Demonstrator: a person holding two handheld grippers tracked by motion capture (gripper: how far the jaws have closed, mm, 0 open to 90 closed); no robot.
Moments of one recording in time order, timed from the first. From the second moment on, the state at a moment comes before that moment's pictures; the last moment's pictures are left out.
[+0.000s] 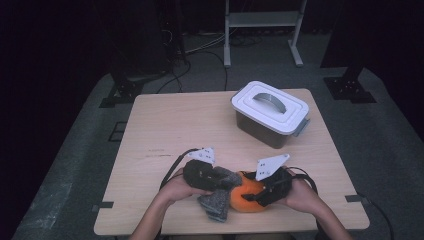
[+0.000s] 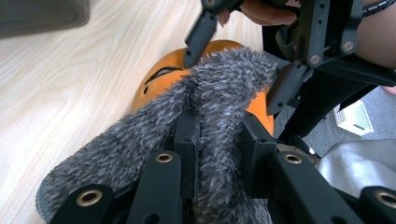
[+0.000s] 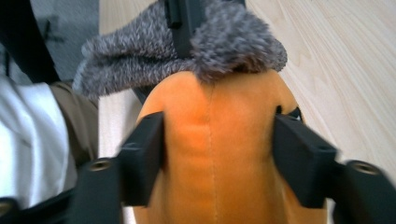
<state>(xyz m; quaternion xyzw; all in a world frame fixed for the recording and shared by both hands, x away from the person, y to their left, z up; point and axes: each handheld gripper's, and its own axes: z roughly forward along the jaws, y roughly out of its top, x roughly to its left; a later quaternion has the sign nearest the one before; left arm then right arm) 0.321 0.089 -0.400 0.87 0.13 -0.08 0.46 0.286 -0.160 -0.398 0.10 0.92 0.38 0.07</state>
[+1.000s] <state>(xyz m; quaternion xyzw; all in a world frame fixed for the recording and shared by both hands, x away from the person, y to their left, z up) 0.327 0.123 -0.369 0.86 0.15 -0.04 0.48 0.324 -0.154 -0.415 0.00 0.87 0.49 0.01</state>
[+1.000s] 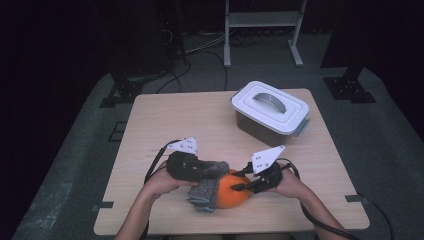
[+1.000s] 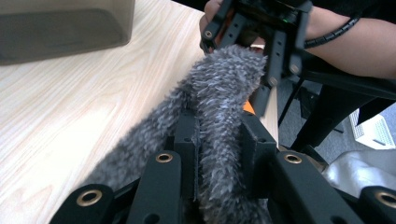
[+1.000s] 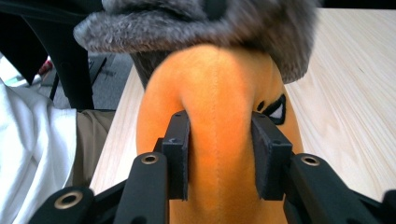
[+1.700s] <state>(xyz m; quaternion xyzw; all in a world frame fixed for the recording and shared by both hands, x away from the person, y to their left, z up) 0.325 0.093 -0.369 0.87 0.13 -0.03 0.47 0.307 -0.169 -0.397 0.09 0.89 0.45 0.03</state>
